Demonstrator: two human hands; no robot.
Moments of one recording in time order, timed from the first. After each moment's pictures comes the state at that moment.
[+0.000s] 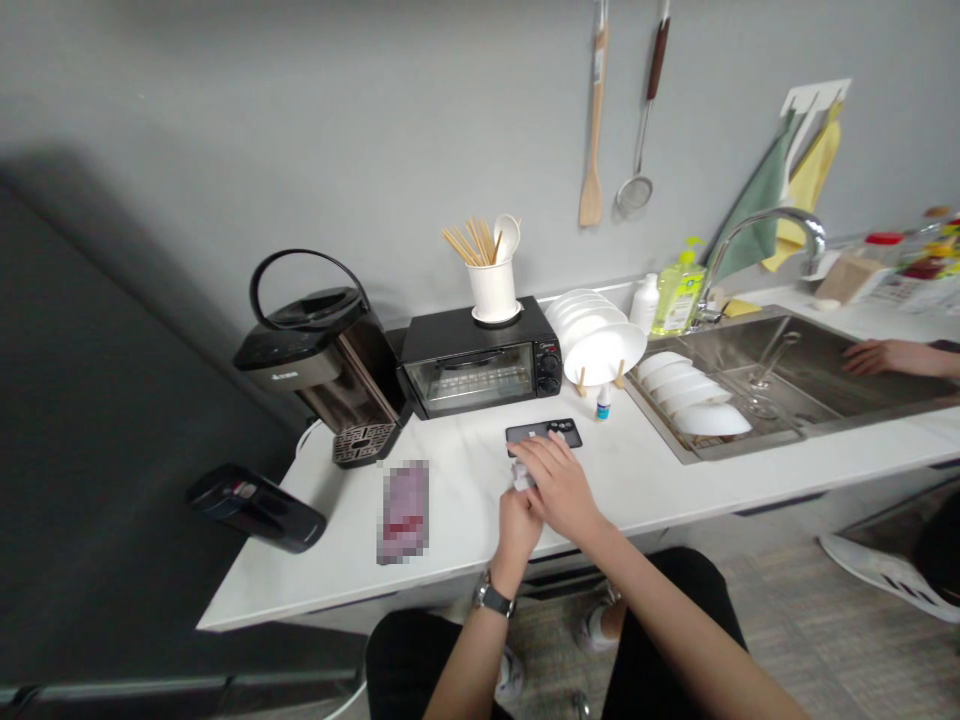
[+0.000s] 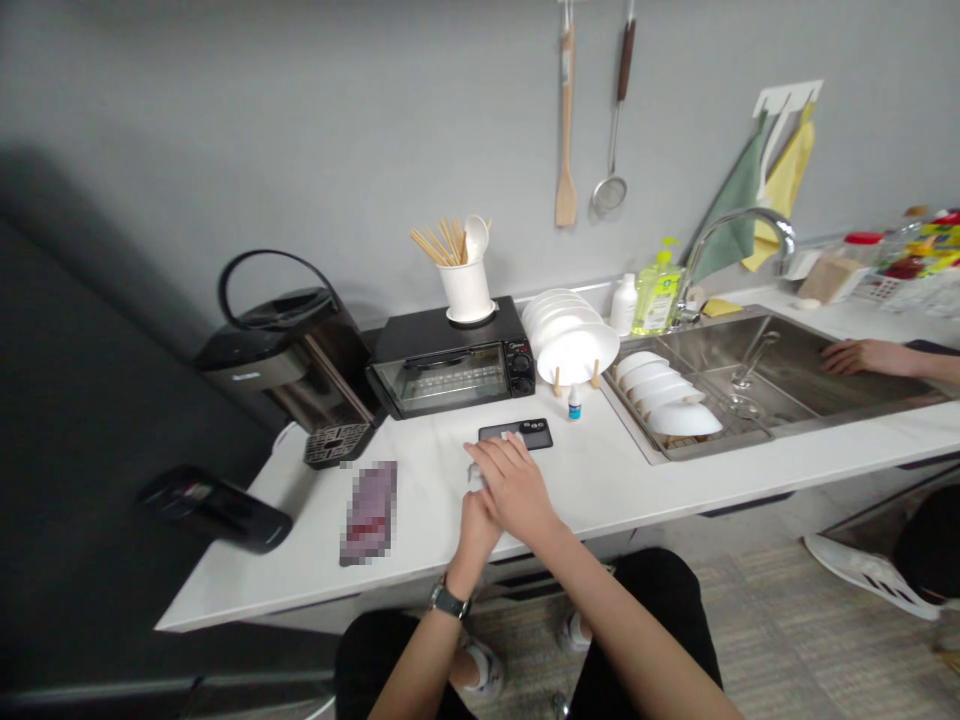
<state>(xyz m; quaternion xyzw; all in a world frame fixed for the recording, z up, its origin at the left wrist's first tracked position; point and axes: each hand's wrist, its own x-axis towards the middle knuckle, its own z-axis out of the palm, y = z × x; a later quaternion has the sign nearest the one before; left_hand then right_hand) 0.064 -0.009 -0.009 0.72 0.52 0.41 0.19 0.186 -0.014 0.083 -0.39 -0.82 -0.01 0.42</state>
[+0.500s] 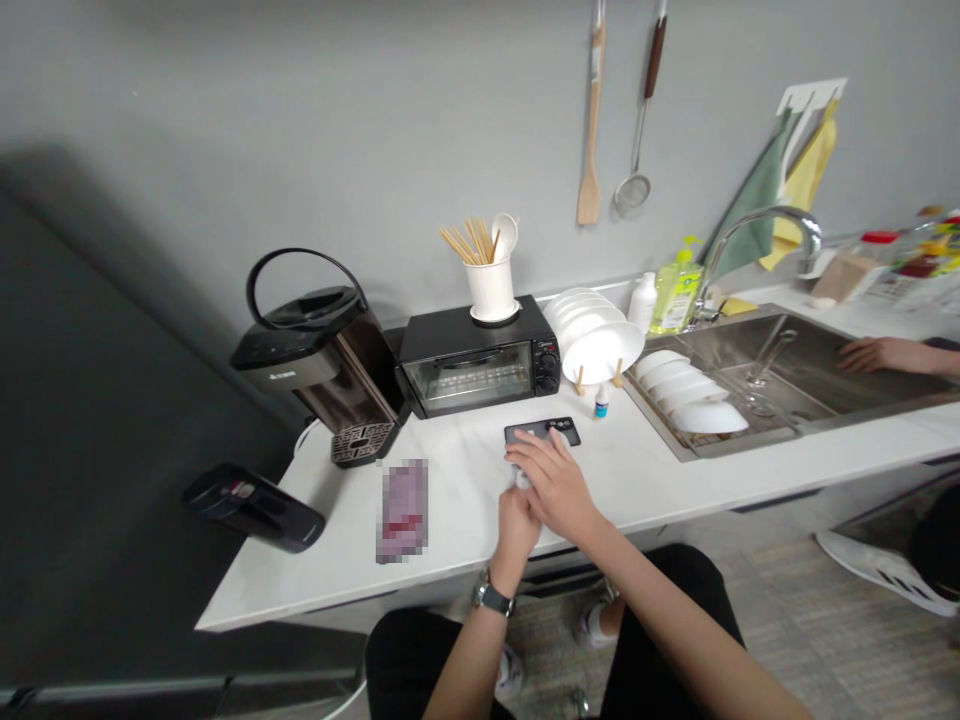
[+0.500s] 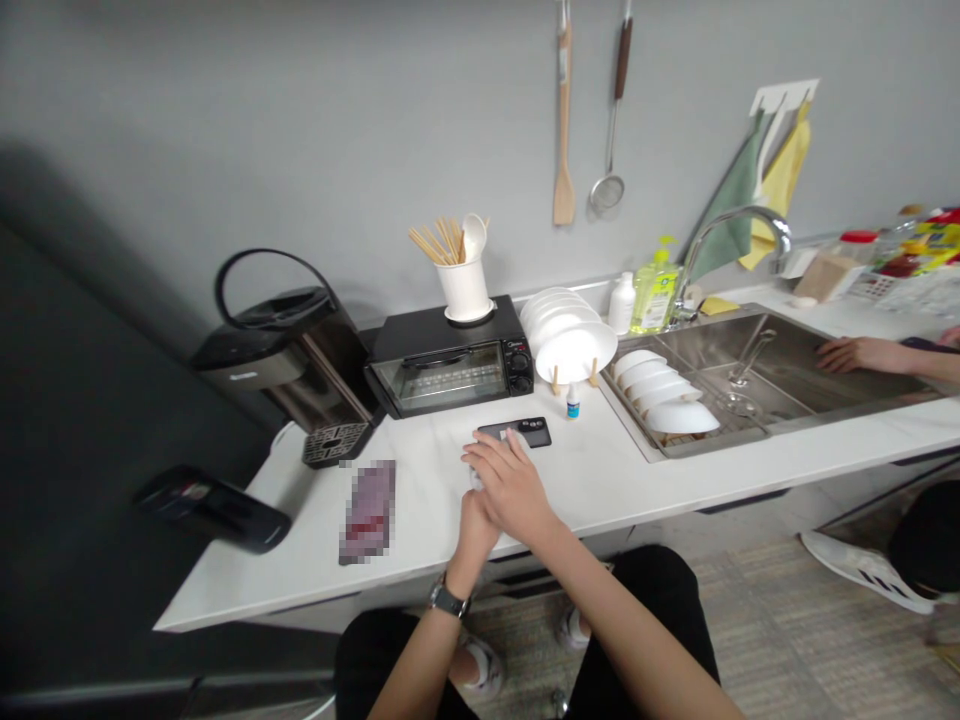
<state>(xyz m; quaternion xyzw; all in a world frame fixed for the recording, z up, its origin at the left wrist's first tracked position) 0.062 -0.010 -0.011 0.74 0.54 0.35 0.20 0.187 -0.019 0.086 -0.35 -0.84 -0.01 0.41</state>
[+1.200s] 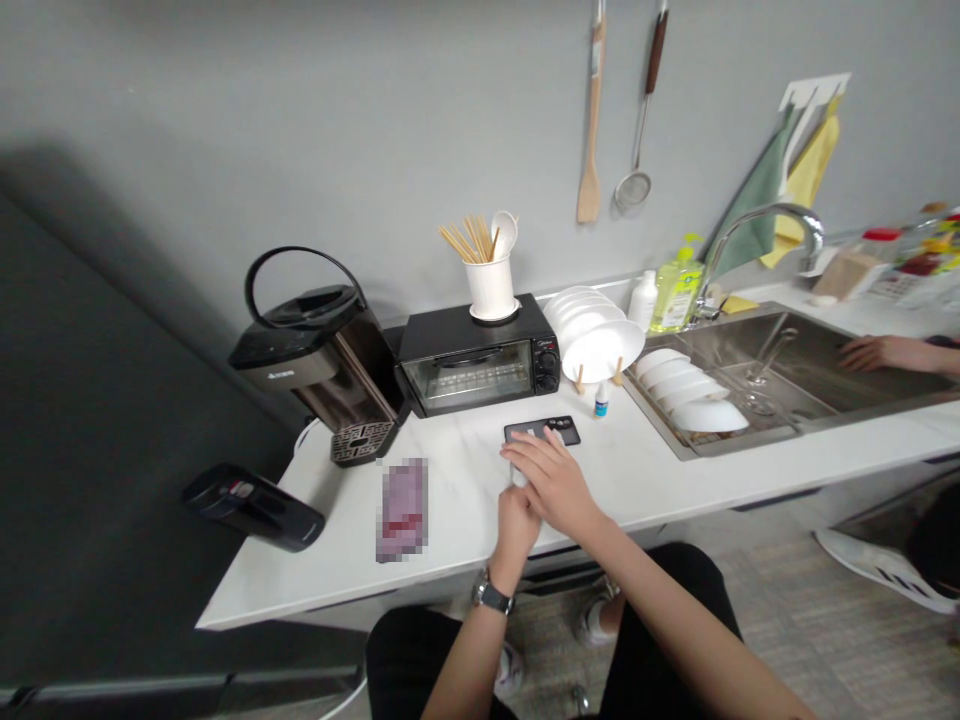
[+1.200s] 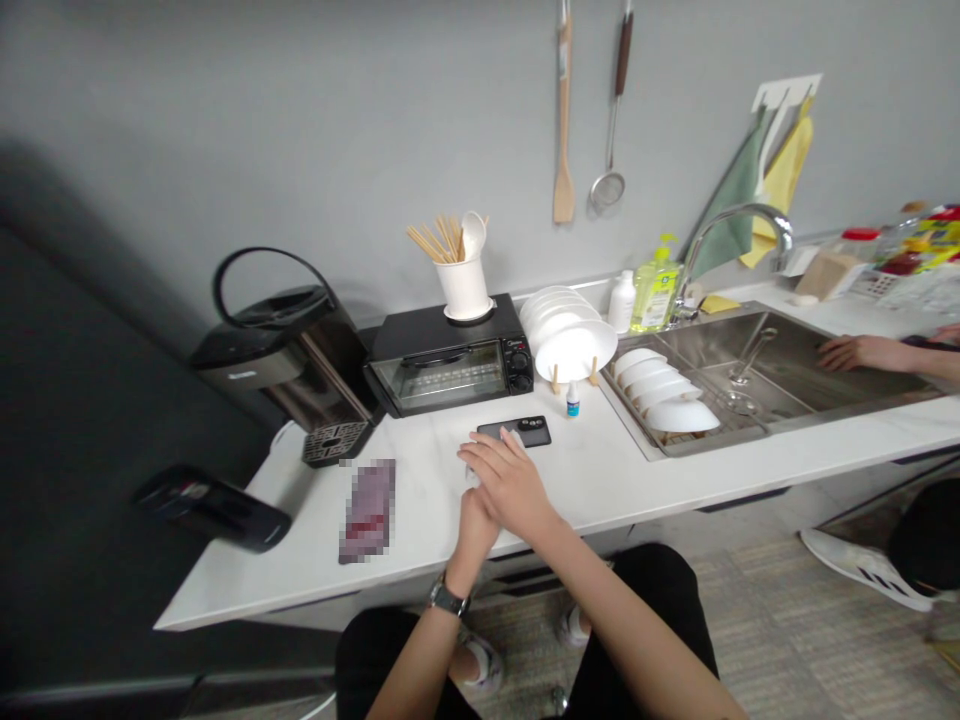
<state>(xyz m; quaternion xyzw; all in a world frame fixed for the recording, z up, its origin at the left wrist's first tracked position) 0.061 -0.010 -0.011 0.73 0.54 0.36 0.20 0.187 -0.016 0.089 -0.35 -0.85 0.00 0.40</state>
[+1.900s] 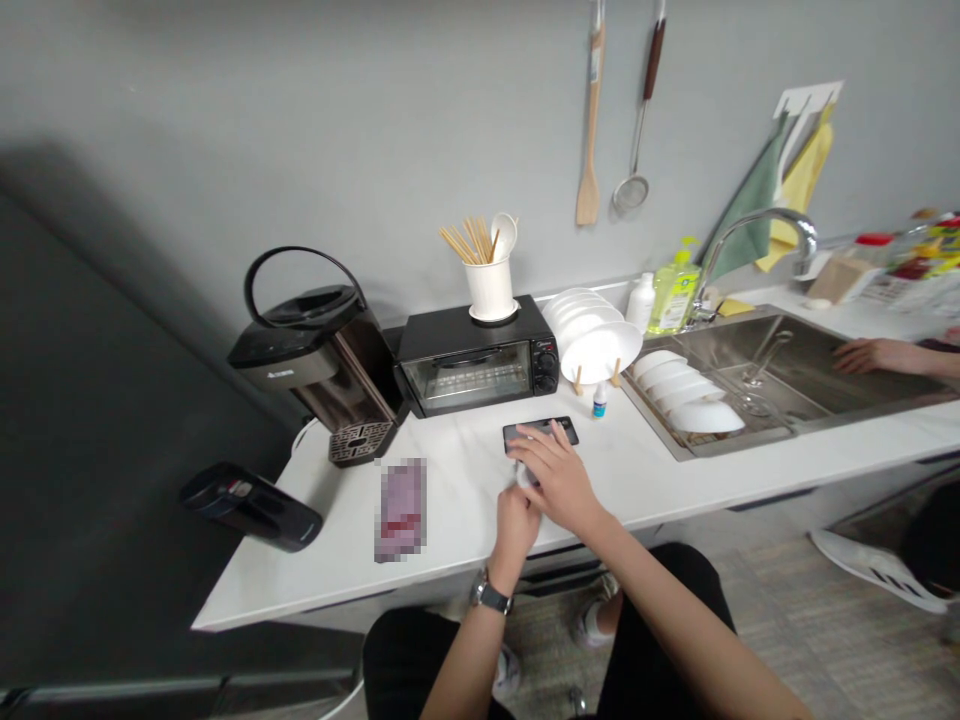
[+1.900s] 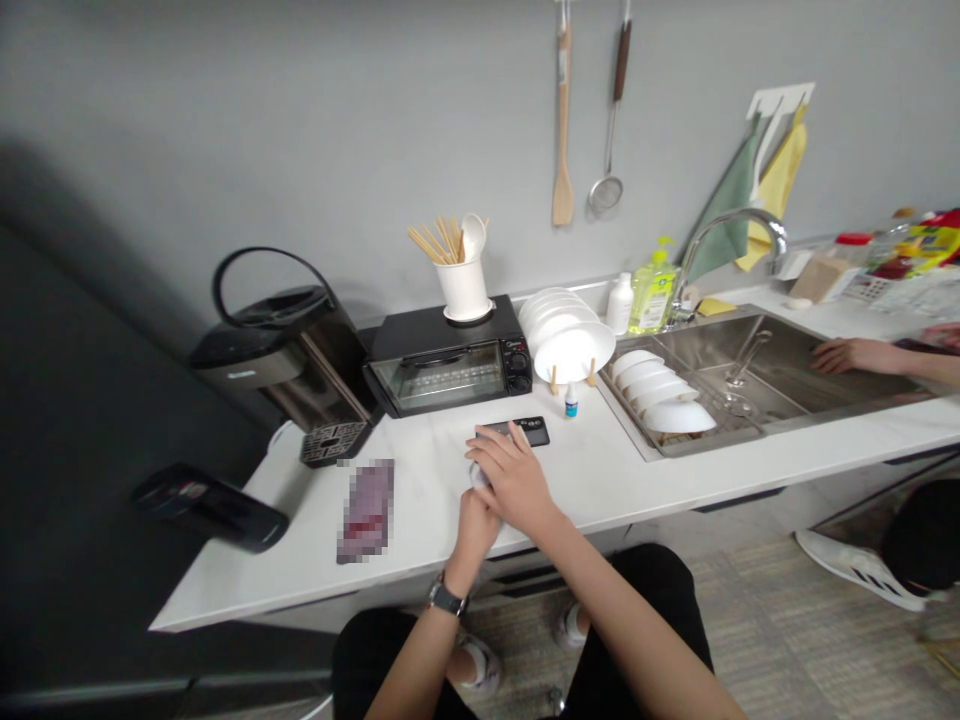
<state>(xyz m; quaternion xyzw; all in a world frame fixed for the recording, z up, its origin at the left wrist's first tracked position) 0.062 -0.013 -0.003 0.74 0.54 0.34 0.21 0.195 -0.012 0.089 -0.35 -0.84 0.00 0.42</state>
